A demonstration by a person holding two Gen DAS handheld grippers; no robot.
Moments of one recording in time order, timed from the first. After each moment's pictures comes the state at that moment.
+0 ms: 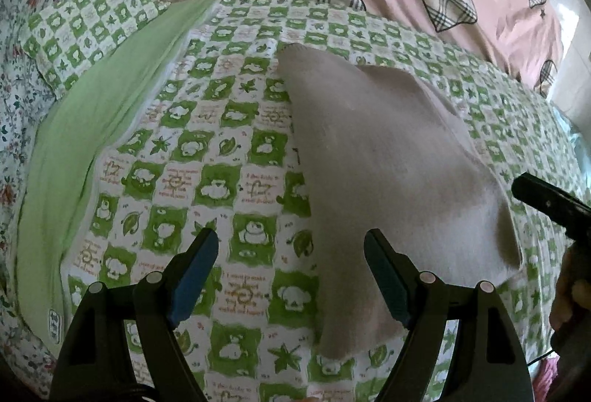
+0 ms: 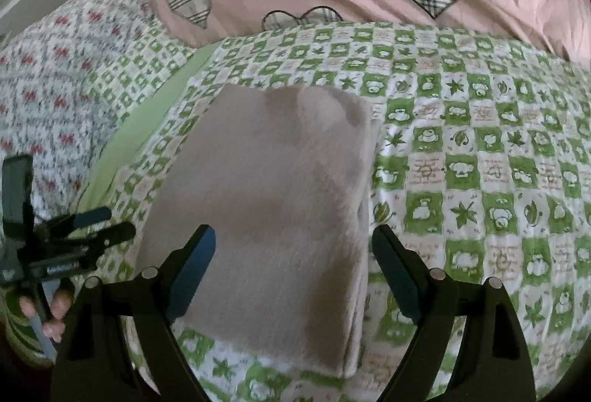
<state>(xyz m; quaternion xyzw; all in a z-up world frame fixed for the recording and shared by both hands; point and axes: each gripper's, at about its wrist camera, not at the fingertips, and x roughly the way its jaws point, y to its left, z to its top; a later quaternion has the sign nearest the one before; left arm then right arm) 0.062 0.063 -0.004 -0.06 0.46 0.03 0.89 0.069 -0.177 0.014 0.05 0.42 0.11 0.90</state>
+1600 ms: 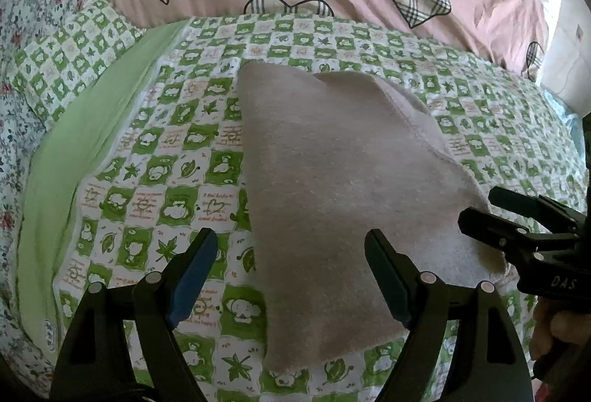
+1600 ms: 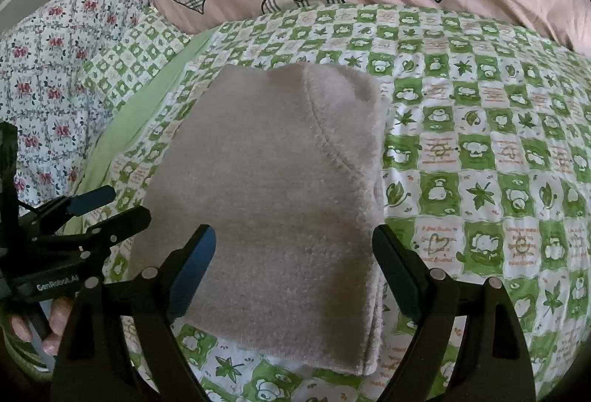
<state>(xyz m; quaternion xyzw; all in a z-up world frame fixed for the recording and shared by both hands) 0.067 0.023 0.003 -0.01 0.44 0.00 0.90 0.062 -0.161 -0.001 0.03 0.44 0.12 0.89</state>
